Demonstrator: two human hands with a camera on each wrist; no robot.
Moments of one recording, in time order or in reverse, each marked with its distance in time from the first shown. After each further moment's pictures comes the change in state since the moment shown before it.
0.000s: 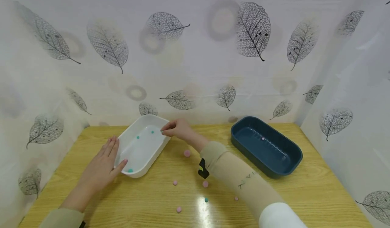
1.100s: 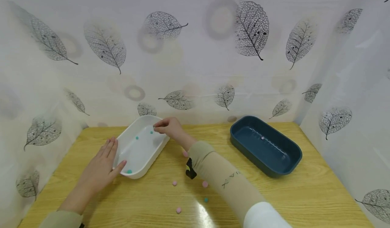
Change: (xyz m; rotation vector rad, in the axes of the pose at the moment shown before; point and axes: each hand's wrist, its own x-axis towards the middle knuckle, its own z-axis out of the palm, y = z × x) left_hand 0.000 0.001 -0.002 -0.008 -0.013 0.000; right_hand 0.021 -0.005 0.028 0.144 0.103 0.039
